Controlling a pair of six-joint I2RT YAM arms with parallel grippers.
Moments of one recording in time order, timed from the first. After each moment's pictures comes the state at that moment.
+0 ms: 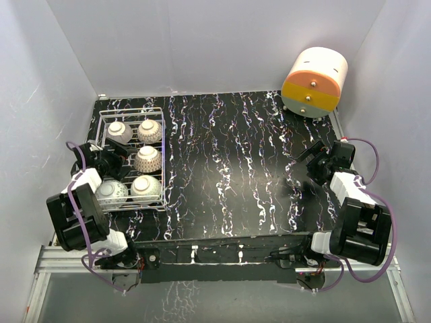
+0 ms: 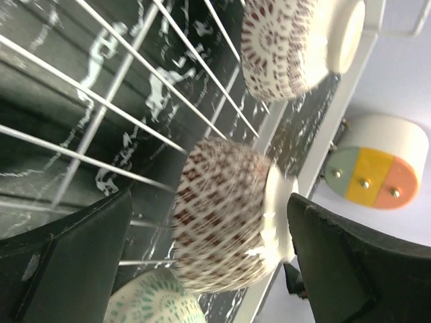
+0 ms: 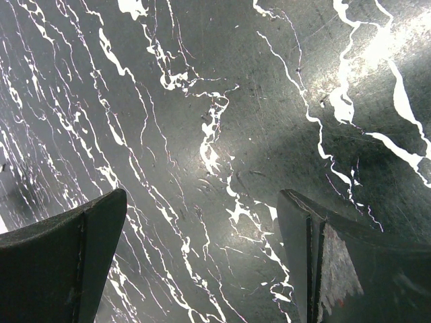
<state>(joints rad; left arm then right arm) 0.41 1.43 0.69 -0.06 0.63 -0.82 -0.31 1.30 0.64 -0.13 -0.32 0.61</state>
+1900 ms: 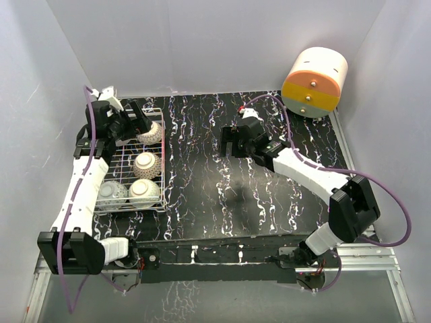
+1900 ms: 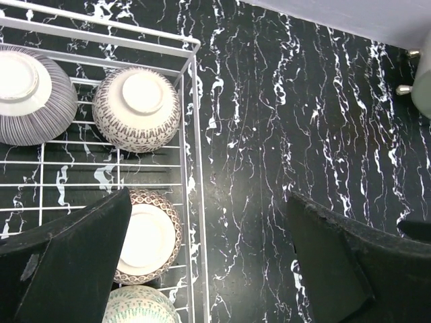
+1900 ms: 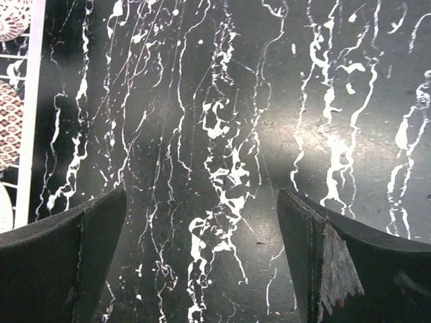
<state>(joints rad) -0.02 1.23 1.20 -0.46 0.14 -0.35 0.62 1.52 1.16 -0.30 0.11 0.49</state>
